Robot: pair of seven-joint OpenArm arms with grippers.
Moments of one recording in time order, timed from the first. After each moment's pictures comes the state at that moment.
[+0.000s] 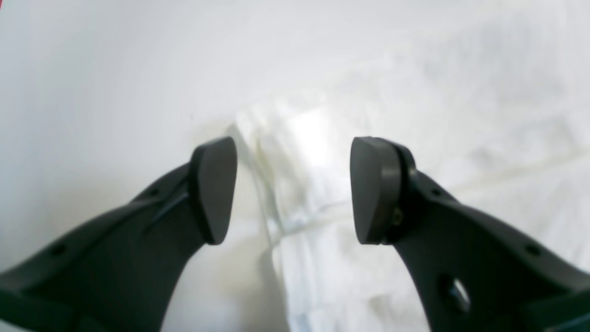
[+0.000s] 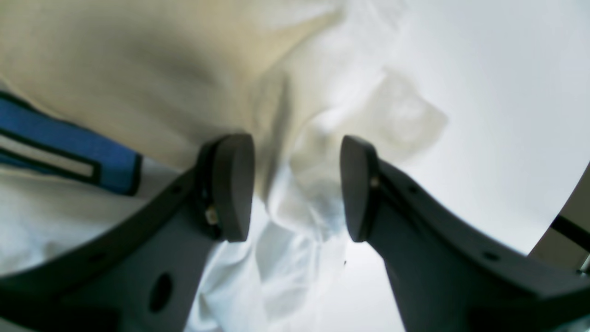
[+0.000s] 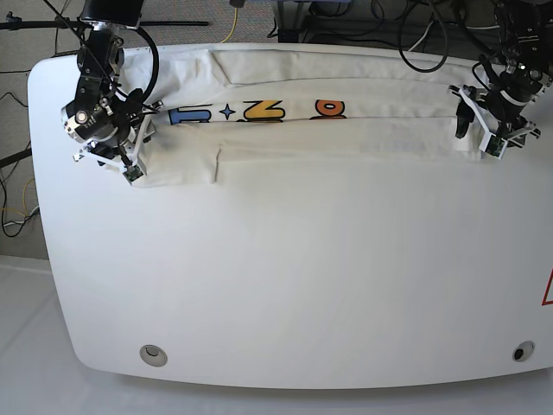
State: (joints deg) left arm 25.0 -22.2 -24.8 102.8 -9.9 -34.1 34.7; right arm -8.4 12.9 16.9 100.9 3.7 40.2 -66.9
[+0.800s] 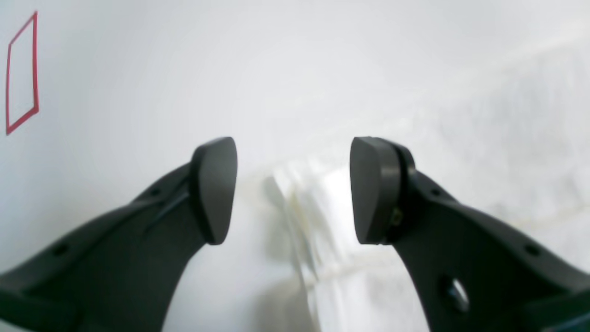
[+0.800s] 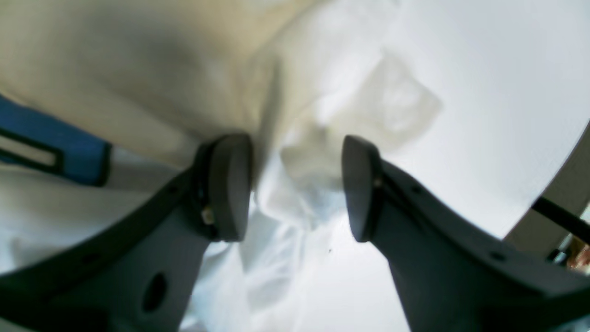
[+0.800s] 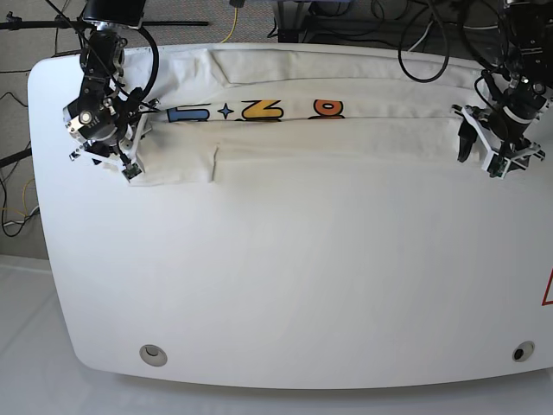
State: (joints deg) left arm 19.9 -22.7 -23.8 104.9 -9.5 -34.0 35.1; right arm -8.2 12.3 17.7 99.9 -2.9 40.2 -66.0
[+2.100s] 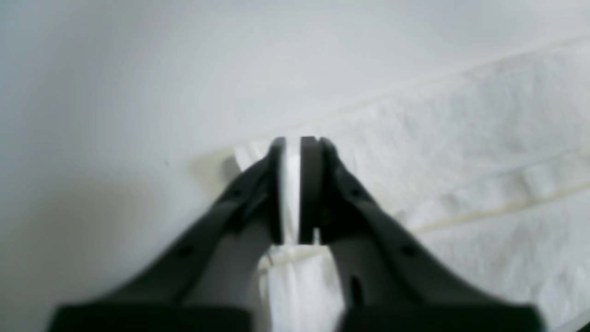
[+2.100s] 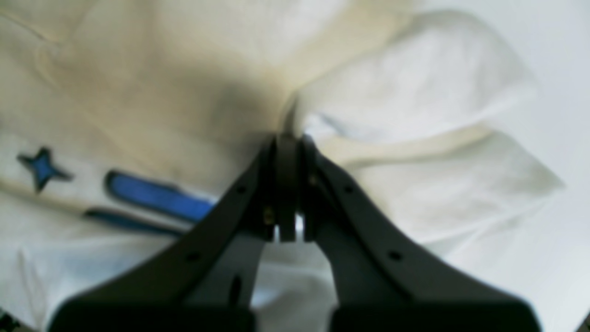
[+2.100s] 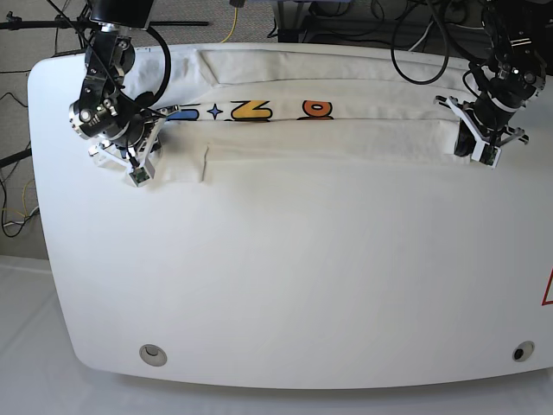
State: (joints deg) left arm 22.9 -17.8 -25.0 104.2 -14.6 -35.0 37.0; right arm -8.6 9.5 18.8 98.0 10.0 39.5 -64.4
